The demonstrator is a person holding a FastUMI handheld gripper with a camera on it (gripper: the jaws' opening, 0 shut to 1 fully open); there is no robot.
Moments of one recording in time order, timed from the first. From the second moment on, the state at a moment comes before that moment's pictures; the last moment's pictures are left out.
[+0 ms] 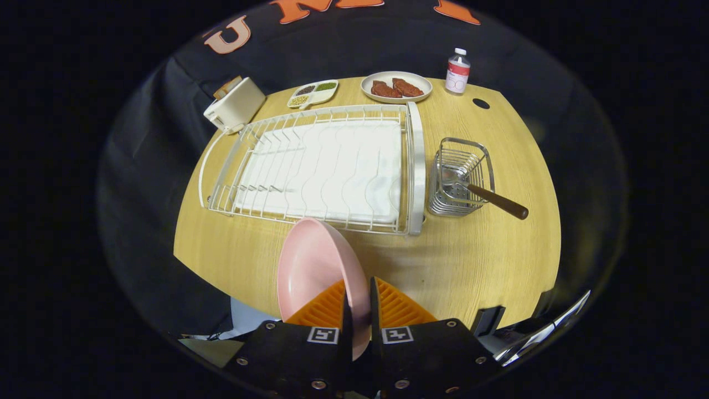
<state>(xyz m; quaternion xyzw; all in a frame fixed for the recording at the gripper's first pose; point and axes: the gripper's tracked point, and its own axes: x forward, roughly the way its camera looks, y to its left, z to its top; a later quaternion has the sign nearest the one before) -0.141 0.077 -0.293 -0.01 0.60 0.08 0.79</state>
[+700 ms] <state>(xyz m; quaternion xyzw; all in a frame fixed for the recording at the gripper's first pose) -0.124 0.051 -0.300 0.01 0.57 0.05 0.82</state>
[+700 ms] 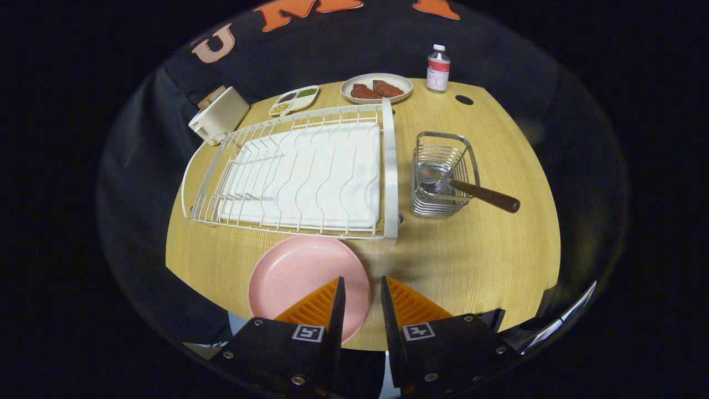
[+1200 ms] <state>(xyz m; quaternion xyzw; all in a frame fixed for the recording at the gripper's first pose) -0.082 -0.028 -0.275 0.03 0.42 -0.04 0.91</state>
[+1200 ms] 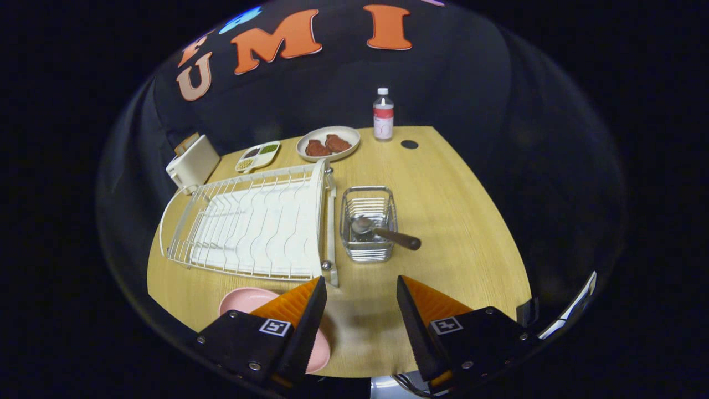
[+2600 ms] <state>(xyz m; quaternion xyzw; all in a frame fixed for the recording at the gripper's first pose) 0.000 -0.027 -0.267 0.05 0.23 -0.01 0.97</state>
